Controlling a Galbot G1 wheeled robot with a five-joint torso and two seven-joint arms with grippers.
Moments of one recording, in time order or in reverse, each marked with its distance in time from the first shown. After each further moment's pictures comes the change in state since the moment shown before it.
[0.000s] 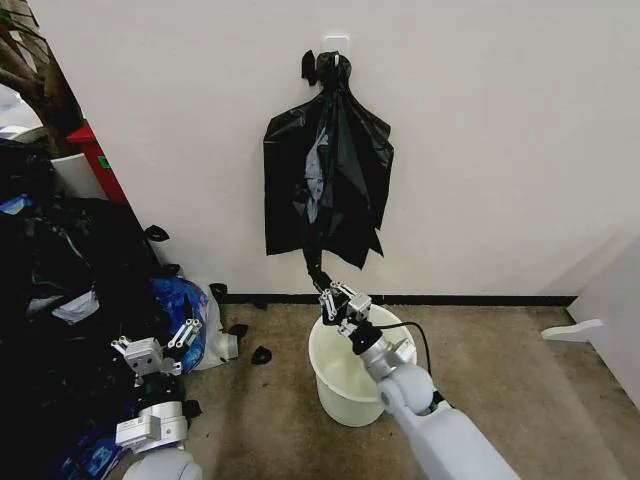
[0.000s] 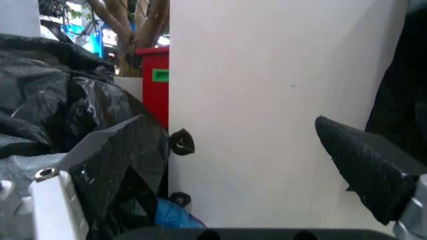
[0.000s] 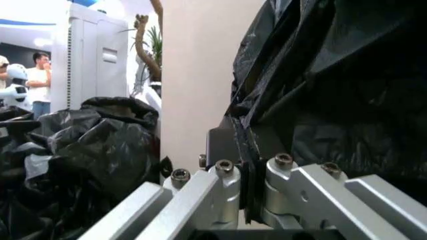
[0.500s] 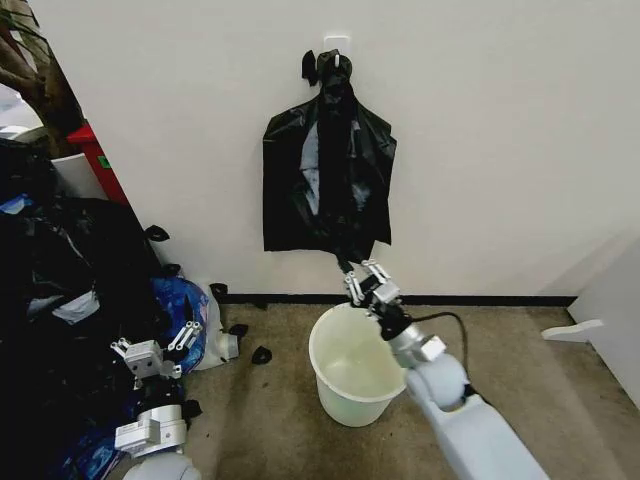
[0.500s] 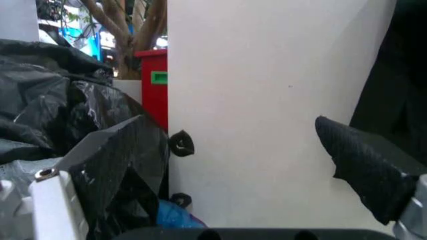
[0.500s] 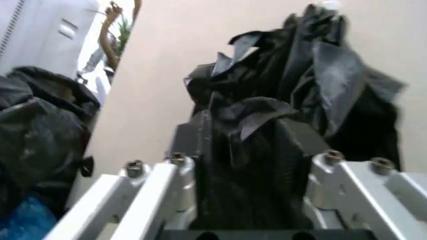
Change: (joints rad) left arm 0.018 0.007 0.001 -0.013 0.013 -0.001 -0.001; right arm -0.117 -0.086 0.154 0.205 -0.318 0.039 0.198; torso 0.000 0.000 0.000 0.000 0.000
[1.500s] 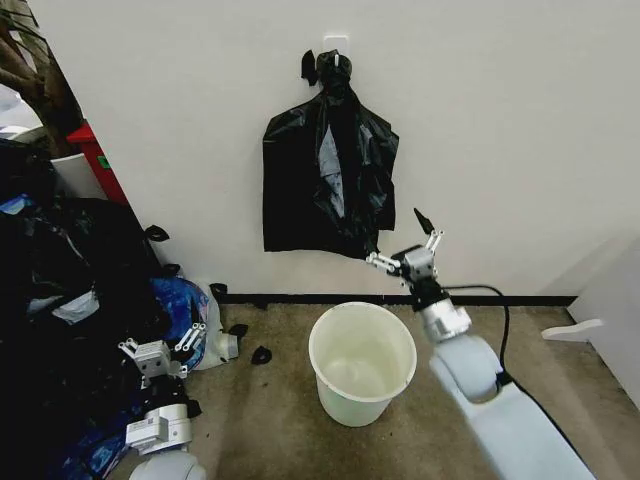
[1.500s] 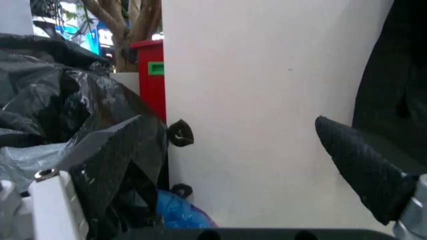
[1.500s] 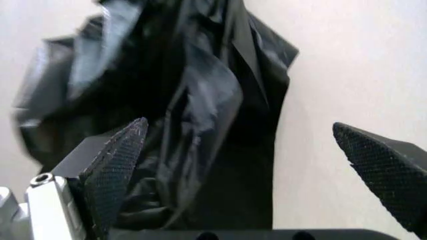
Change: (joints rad) left arm -0.034 -0.008 0.010 0.062 0.029 0.000 -0.001; right arm 0.152 -0.092 -0.045 0.080 0.027 -0.411 0.332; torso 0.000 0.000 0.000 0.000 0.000
